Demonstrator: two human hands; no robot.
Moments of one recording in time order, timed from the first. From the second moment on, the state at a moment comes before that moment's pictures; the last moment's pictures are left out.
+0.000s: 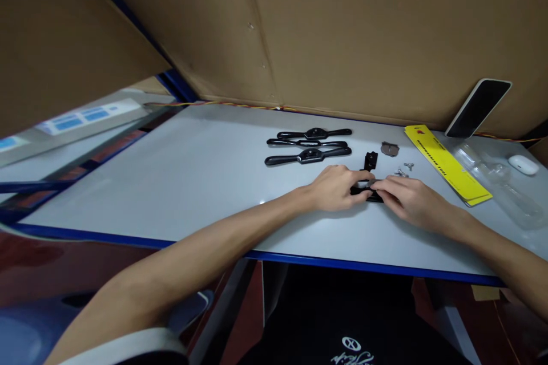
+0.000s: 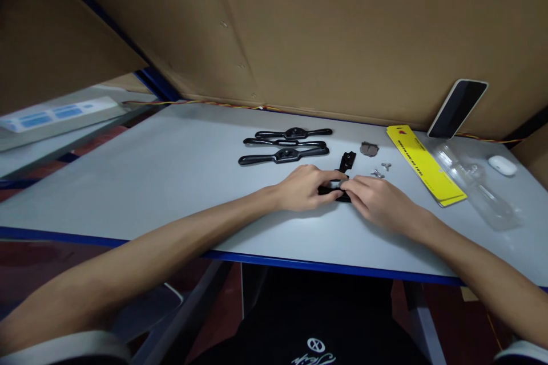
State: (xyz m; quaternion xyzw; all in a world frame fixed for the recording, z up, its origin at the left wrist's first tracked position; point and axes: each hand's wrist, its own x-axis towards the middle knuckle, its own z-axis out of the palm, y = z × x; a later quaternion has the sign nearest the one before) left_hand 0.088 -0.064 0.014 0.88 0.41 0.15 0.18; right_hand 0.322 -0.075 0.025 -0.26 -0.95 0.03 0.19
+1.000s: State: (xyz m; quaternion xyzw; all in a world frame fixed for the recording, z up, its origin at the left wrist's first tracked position) left_hand 0.088 -0.063 0.011 0.89 0.40 0.16 0.17; right_hand 0.338 -0.065 0.039 -0.19 -0.98 0.01 0.11
